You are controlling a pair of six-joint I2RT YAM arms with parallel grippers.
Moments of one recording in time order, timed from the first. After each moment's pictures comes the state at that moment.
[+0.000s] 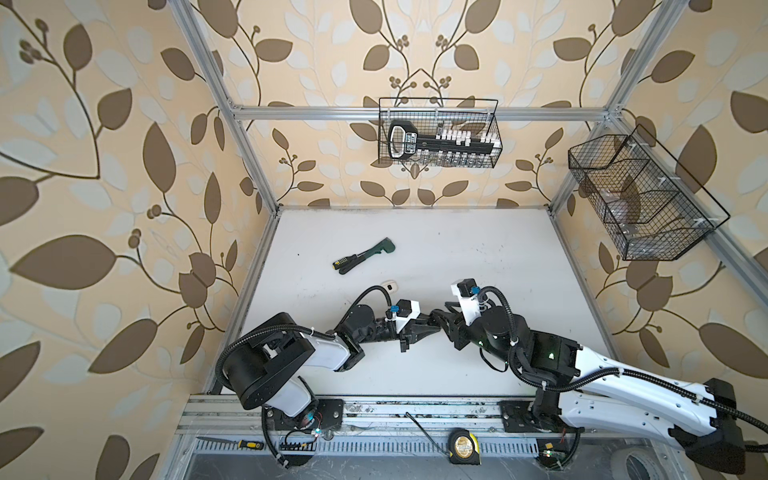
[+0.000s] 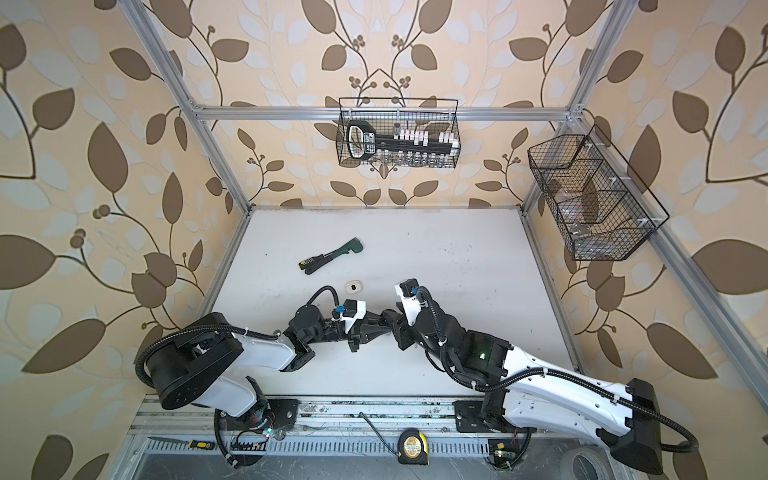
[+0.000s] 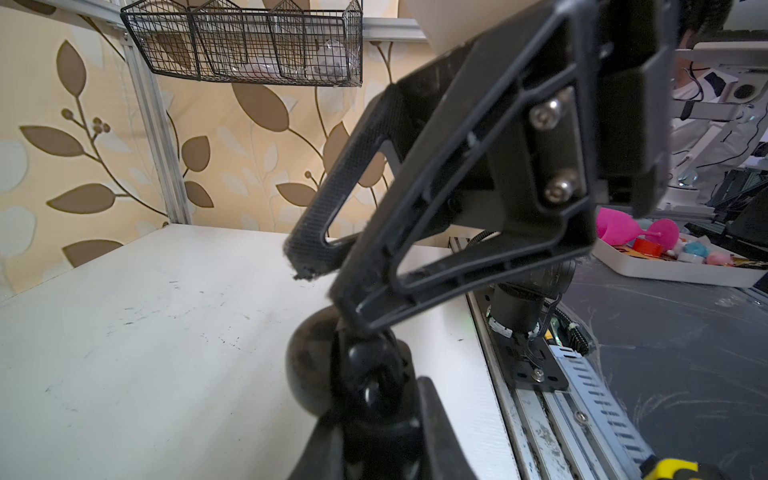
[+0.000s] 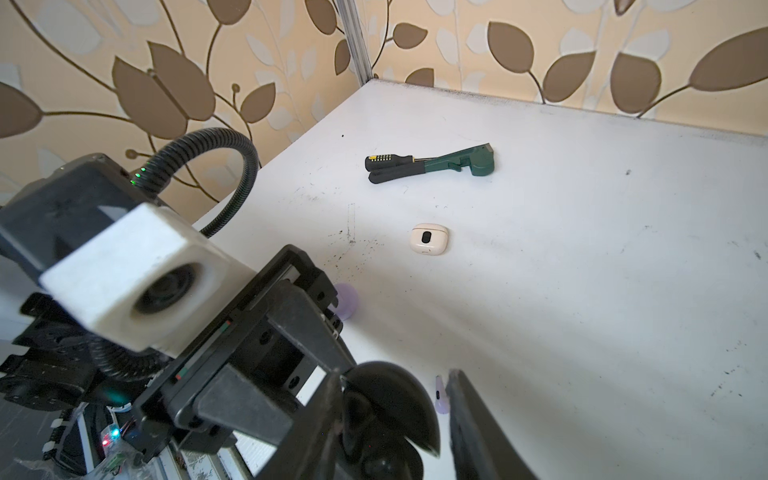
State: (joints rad) left arm -0.79 1.50 0.32 1.27 0.67 -0.08; right arm 1.08 0.88 0.70 -0.25 0.35 0.37
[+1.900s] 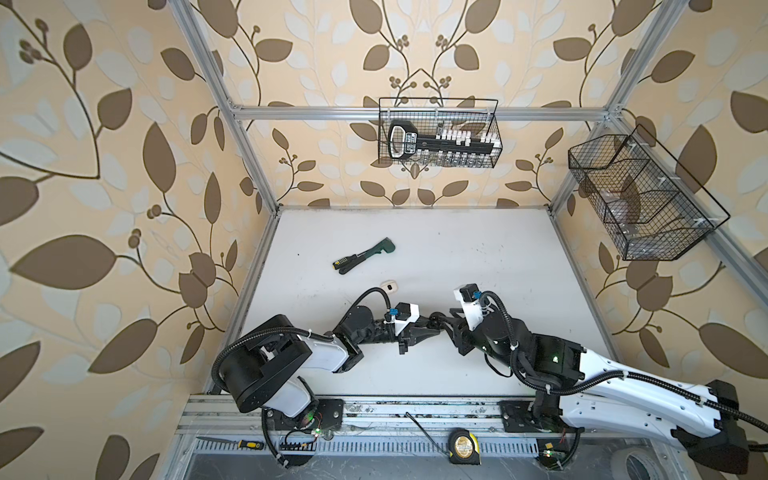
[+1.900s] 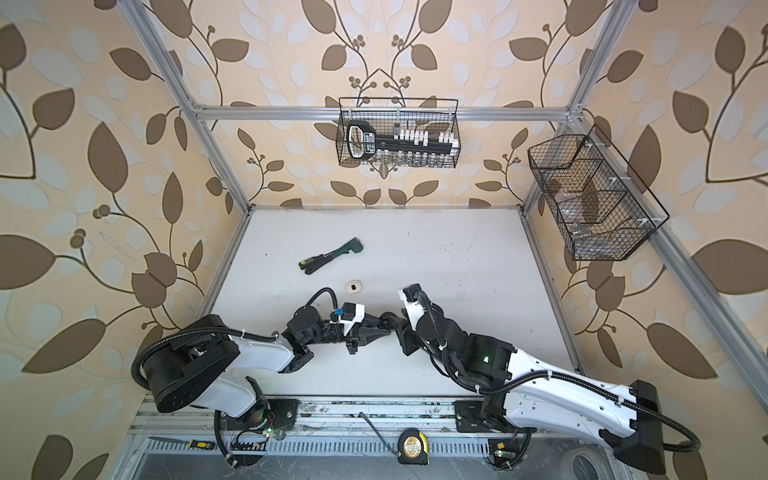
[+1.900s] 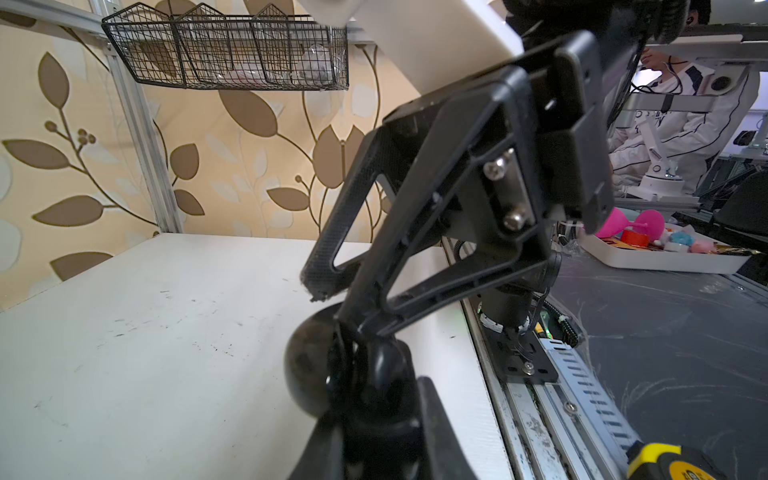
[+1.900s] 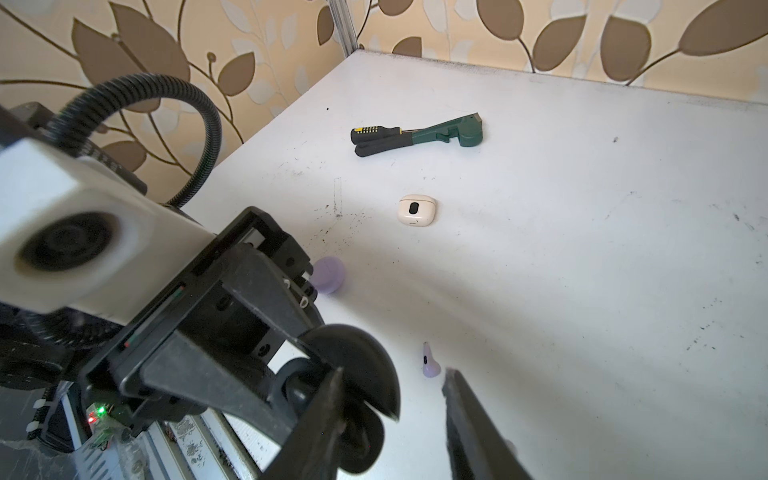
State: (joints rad) left arm -0.80 1.48 0.31 1.27 0.70 -0.06; right arm 1.10 0.86 0.68 -0.34 0.37 0.41
